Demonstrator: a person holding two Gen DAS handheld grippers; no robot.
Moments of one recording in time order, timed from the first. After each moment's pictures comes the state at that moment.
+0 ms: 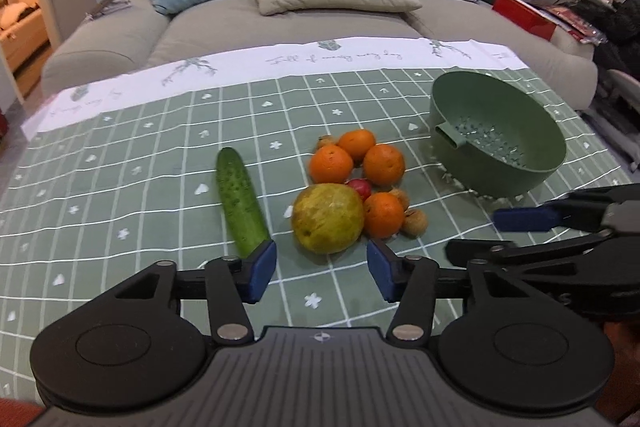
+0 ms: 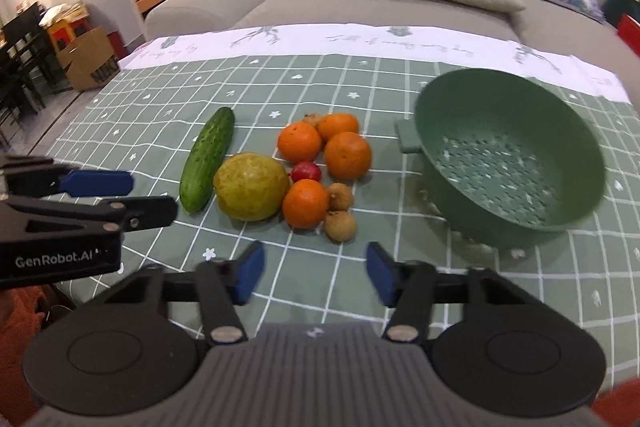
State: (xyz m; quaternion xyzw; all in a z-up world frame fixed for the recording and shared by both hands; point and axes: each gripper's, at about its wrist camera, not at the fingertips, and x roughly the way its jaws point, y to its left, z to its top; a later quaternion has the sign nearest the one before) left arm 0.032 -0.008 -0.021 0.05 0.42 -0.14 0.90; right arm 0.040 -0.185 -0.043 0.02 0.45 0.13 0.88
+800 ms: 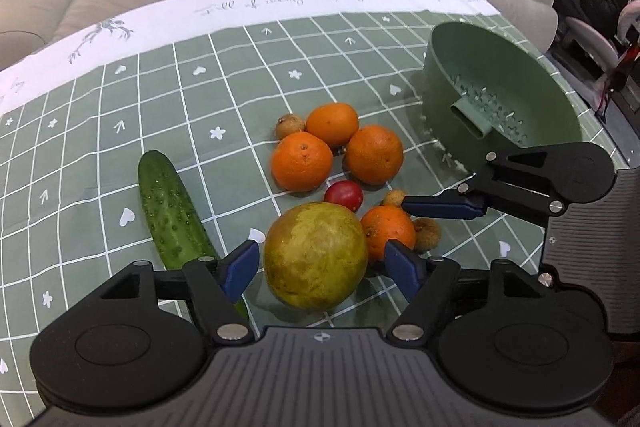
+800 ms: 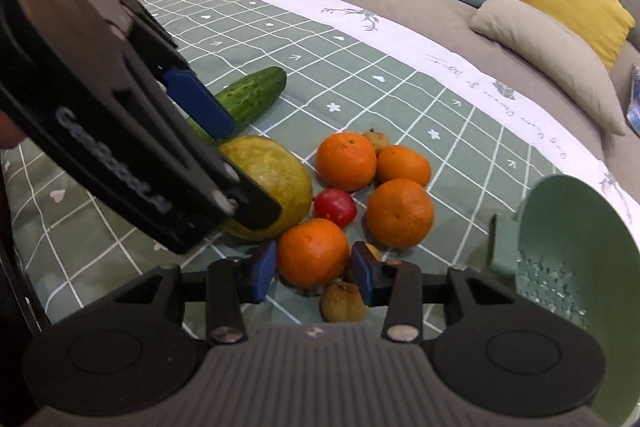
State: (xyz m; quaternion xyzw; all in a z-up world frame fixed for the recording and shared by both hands) left arm 0.129 -0.018 -0.068 0.07 0.50 -0.23 0.83; right arm 0.104 -0.145 -0.098 -0.18 0.42 0.26 0.85
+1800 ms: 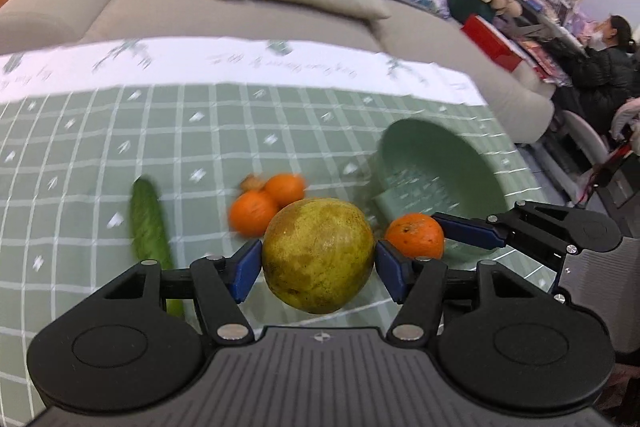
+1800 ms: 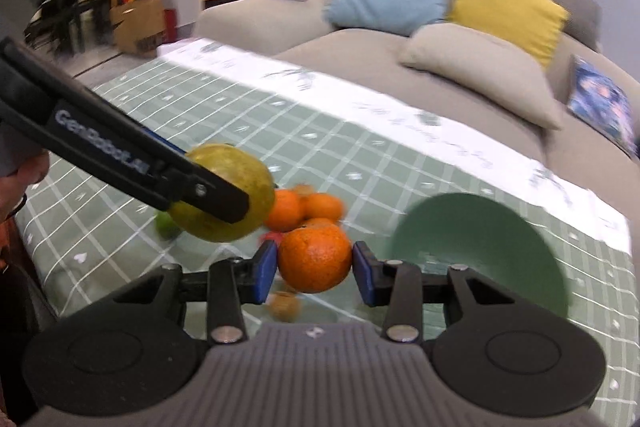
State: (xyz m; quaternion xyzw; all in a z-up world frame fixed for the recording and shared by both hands) left arm 0.107 -0.037 0.012 -0.05 0.46 -0.21 0.86; right arm 0.082 -0.210 -0.010 -0.11 0.37 0.19 0.90
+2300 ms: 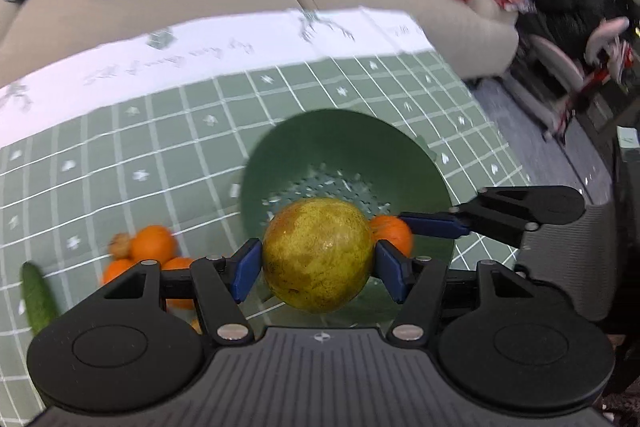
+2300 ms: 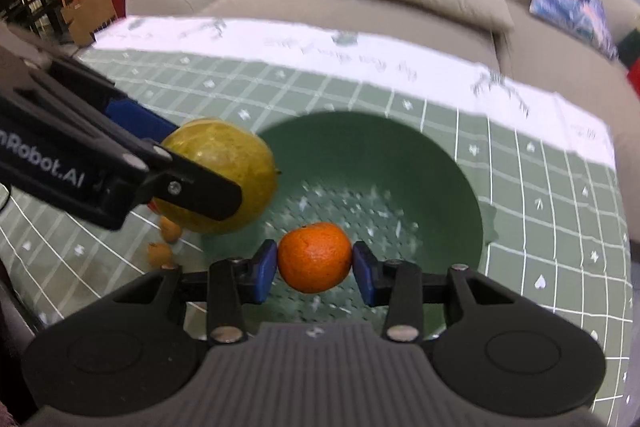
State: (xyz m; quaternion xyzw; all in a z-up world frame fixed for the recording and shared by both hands) left arm 0.174 -0.177 -0.008 0.04 0.53 -0.28 0.80; right arm 0.150 -0.319 -0.040 -0.05 0.48 0.16 0.86
